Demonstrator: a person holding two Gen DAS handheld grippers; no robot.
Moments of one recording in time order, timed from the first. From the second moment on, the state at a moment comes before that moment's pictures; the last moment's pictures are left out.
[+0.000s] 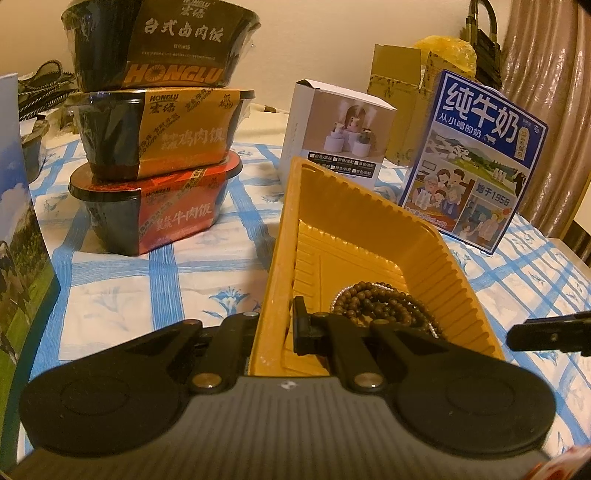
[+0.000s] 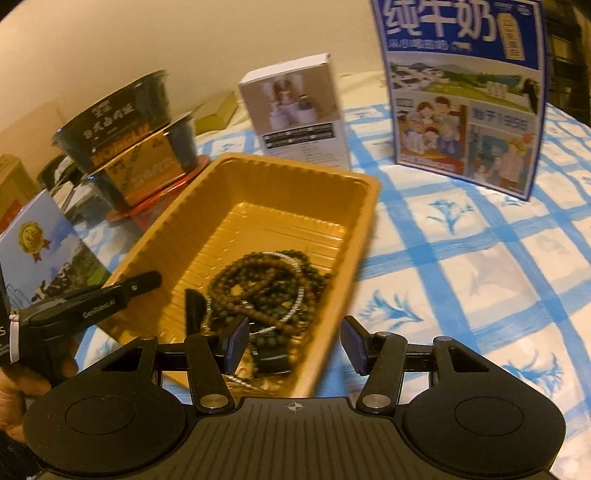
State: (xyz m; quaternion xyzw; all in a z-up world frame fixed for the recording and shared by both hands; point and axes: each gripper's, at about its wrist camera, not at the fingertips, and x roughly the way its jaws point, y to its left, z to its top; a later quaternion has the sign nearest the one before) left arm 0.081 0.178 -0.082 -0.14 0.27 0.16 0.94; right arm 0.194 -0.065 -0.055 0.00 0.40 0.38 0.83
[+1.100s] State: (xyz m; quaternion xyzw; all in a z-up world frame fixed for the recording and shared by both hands) left arm 0.026 0.191 -0.058 -0.15 0.28 0.19 0.93; right arm 0.159 -0.120 -0.054 0.03 0.40 0.31 0.86
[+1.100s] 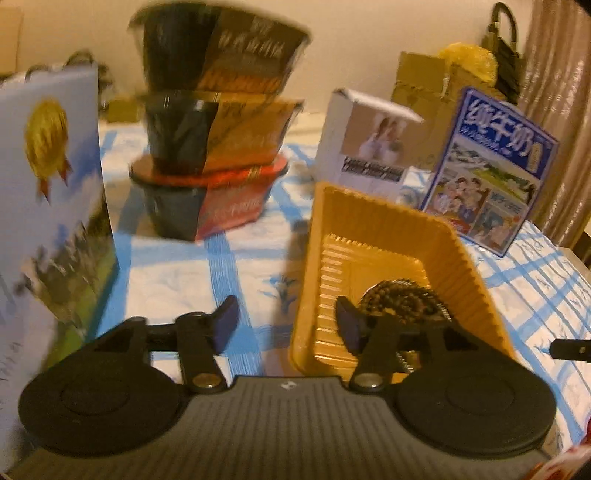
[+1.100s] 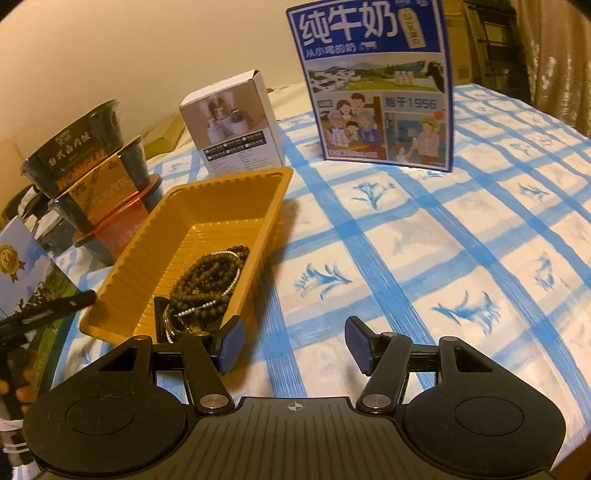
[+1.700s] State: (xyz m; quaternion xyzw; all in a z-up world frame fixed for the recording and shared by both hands) left arm -0.023 0.077 -0.003 -0.02 0.30 0.16 0.94; right arm 0.080 -0.149 -0.027 0.02 0.39 0.29 0.87
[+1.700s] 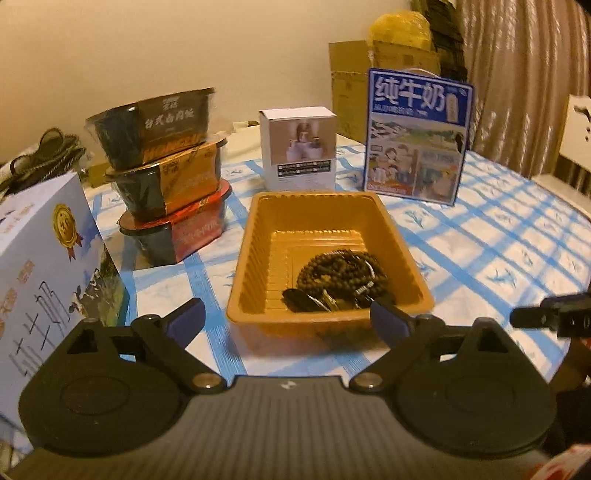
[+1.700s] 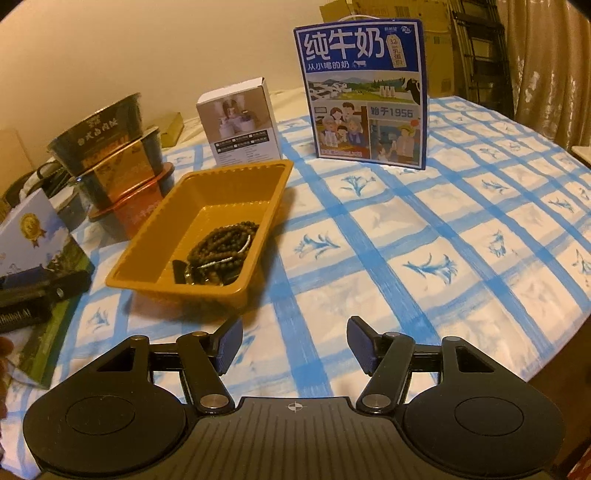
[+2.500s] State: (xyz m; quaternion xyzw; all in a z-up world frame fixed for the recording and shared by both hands) left arm -0.036 0.027 -0.011 -0.06 0.38 0.08 0.92; right arm 0.033 -0.175 -0.021 0.02 0.41 0.30 0.86
